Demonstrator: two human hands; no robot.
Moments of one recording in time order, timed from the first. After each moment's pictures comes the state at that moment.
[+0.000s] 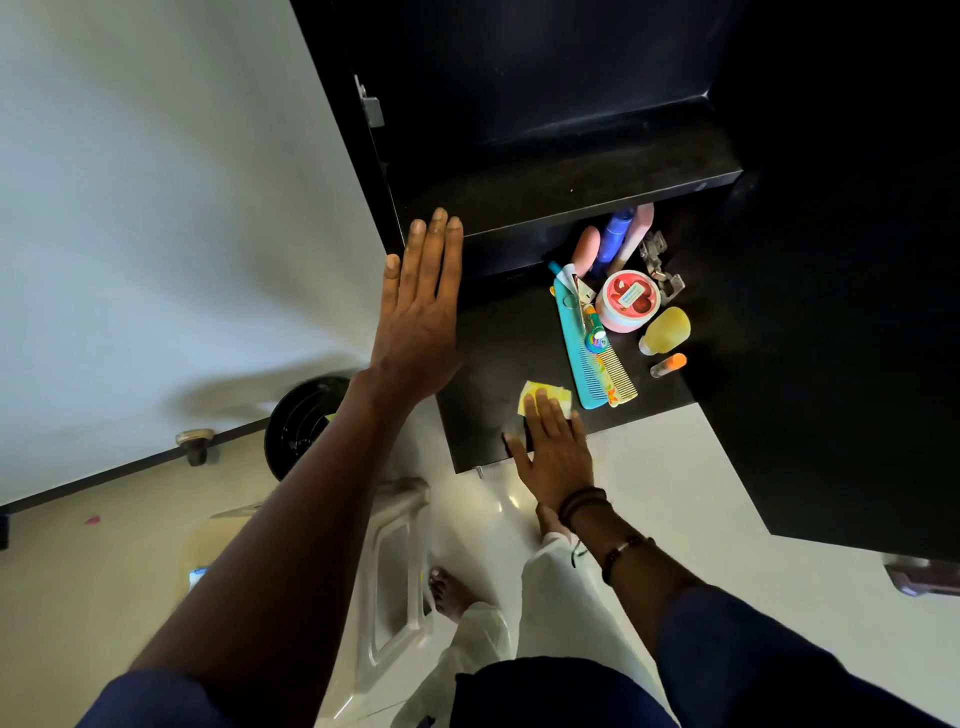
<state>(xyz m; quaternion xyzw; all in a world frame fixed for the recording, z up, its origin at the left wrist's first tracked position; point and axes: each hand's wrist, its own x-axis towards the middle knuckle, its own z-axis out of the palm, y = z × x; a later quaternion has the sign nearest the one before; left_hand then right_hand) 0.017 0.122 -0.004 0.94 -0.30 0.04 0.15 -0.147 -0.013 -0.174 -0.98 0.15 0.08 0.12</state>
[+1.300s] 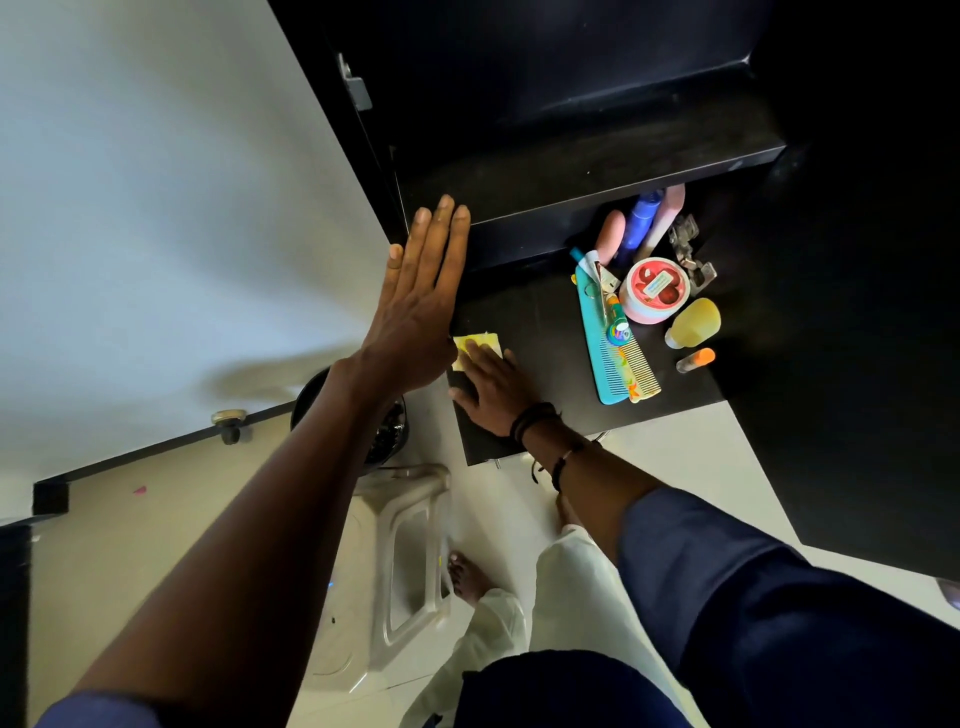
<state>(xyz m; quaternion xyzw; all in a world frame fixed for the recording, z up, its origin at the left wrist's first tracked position) 0.018 0.131 0.022 0.93 -0.32 -0.06 0.16 -0.039 0.023 -0.175 -0.97 -0.04 0.13 0.19</state>
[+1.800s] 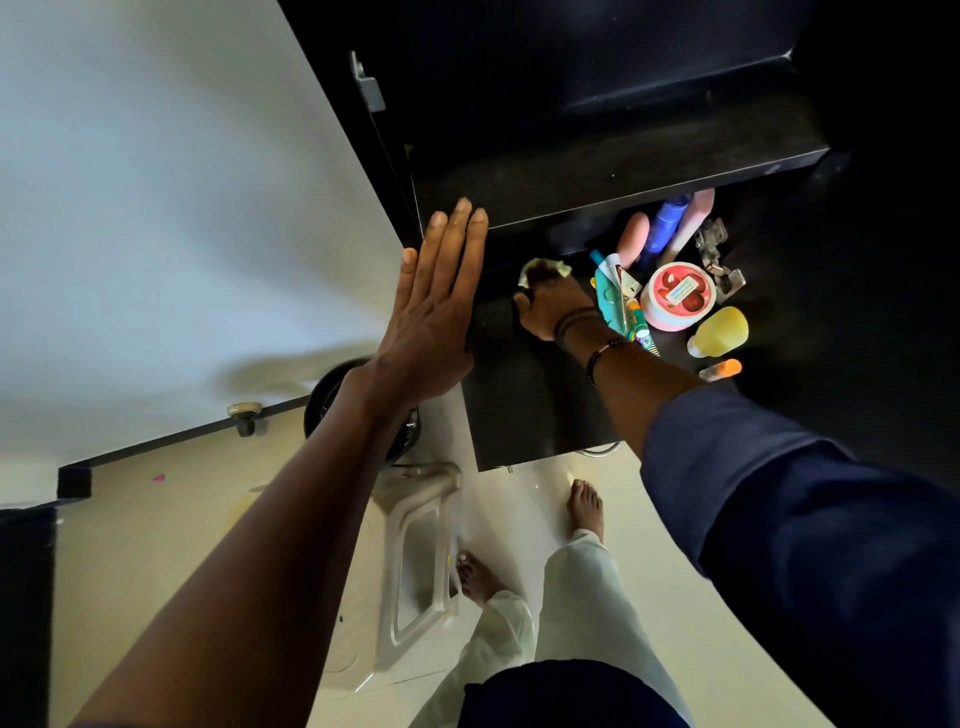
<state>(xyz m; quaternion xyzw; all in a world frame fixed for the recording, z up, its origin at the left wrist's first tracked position) 0.020 0.130 0.012 0.94 -0.31 -0.05 0.15 0.073 -0.060 -0.166 -0.98 0.06 0.12 0.16</state>
